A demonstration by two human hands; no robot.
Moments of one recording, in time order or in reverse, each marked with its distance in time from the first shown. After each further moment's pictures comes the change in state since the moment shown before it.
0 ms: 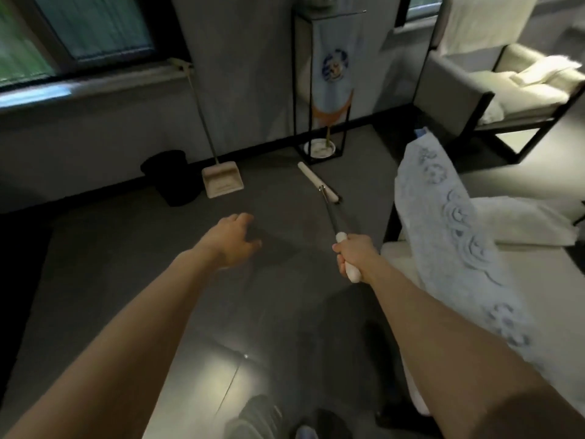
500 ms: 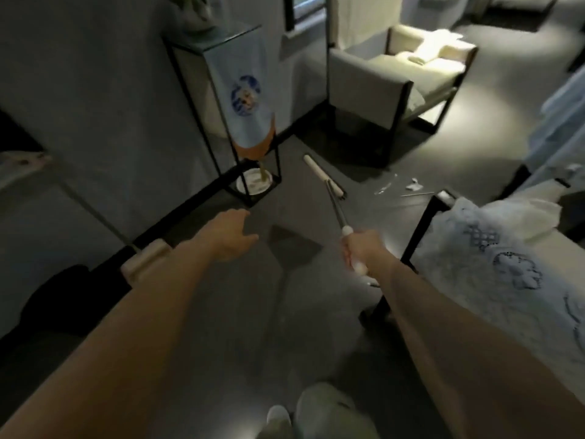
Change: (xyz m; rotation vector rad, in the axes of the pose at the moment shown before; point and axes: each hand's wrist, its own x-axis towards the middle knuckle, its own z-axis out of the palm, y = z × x) left_hand 0.437 0.029 -0.135 0.244 -0.193 0.367; right_hand 0.286 -0.204 0.023 0.286 0.413 0.013
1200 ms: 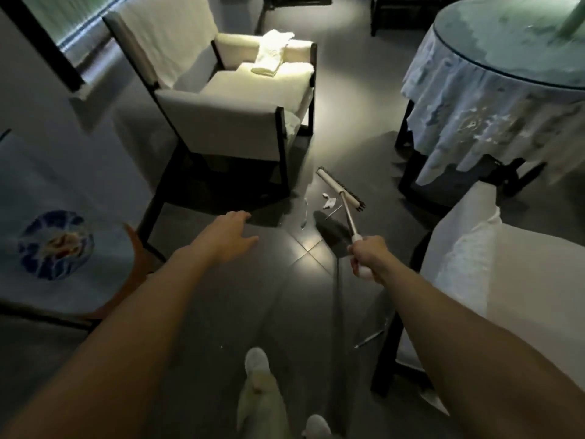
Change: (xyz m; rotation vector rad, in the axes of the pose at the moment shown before) left_hand 0.520 0.203 -0.152 0.147 -0.144 0.572; right_hand 0.363 -0.203 -0.101 0.309 0.520 0.274
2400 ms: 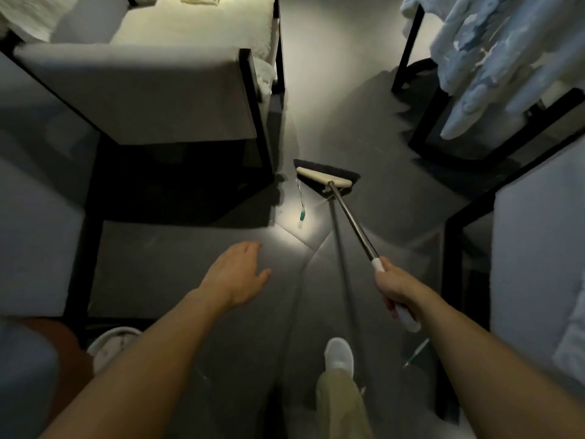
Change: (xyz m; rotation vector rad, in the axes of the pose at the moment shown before) left_hand 0.288 -0.110 0.104 0.200 -0.245 0.200; right_hand 0.257 0.049 0.119 -0.436 -0.008 0.159
